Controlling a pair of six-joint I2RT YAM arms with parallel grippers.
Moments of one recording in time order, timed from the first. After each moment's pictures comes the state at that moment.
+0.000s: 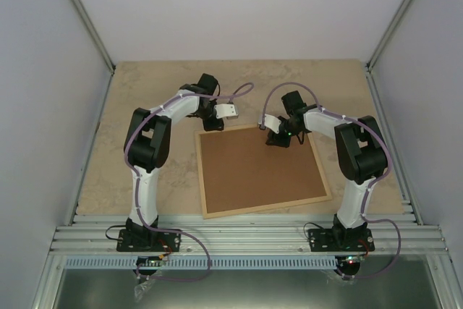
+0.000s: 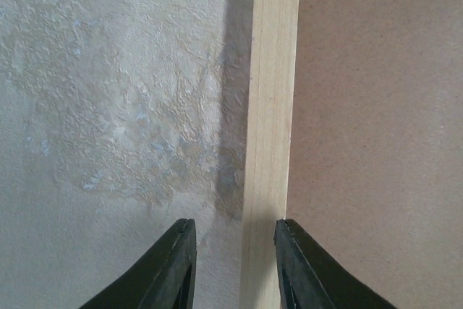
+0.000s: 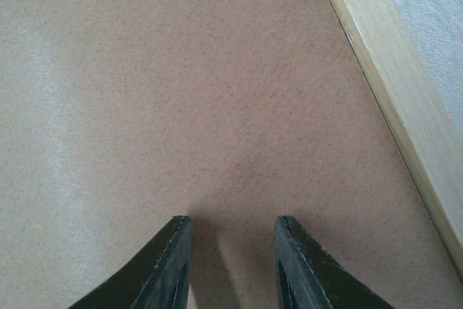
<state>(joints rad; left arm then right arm) -0.38 2.13 1.61 -0.74 0.29 0.96 0.37 1.93 1.19 -0.49 -0.41 -0.89</state>
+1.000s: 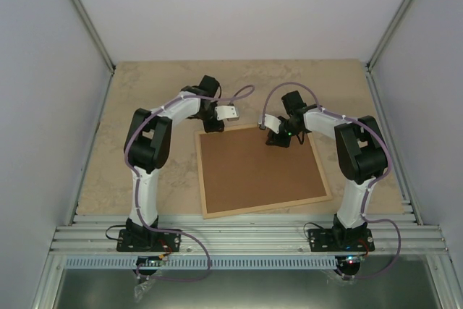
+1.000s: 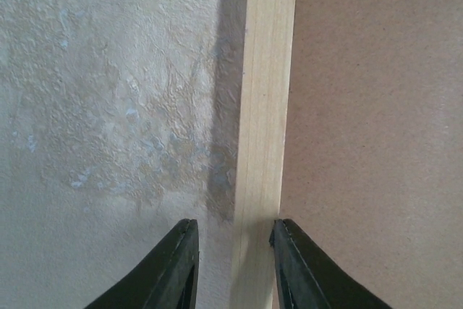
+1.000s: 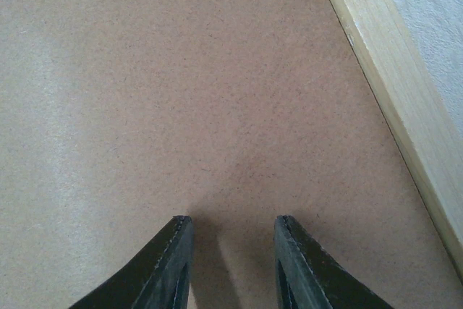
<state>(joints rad) -0.39 2.14 1.59 -0.73 0.26 0.94 0.37 1.93 1.19 -0.49 -0.41 -0.89</state>
